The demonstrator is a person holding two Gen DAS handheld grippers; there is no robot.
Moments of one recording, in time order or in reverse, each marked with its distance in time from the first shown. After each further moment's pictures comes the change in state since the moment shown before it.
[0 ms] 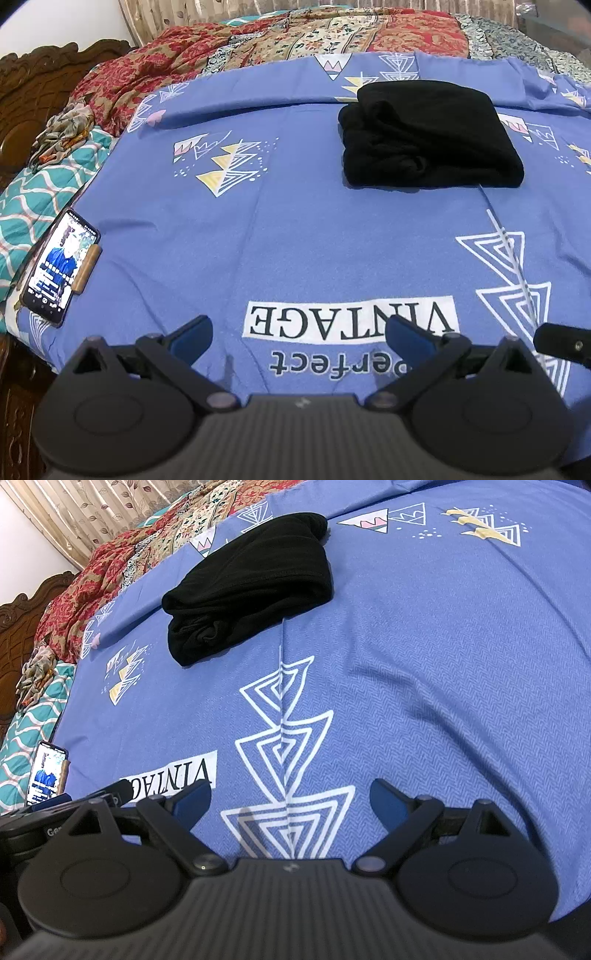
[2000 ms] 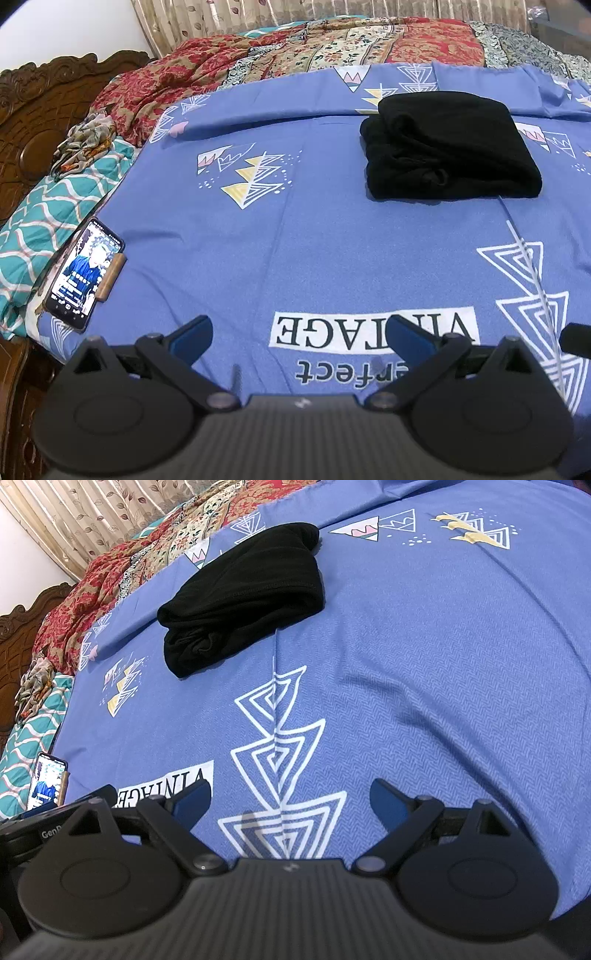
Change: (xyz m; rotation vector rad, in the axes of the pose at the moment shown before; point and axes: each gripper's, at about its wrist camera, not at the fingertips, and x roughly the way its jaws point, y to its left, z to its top) left arm -0.005 0.005 0.002 -0.005 -0.035 0.072; right arm -0.004 -0.003 0.001 0.018 -0.031 -0.008
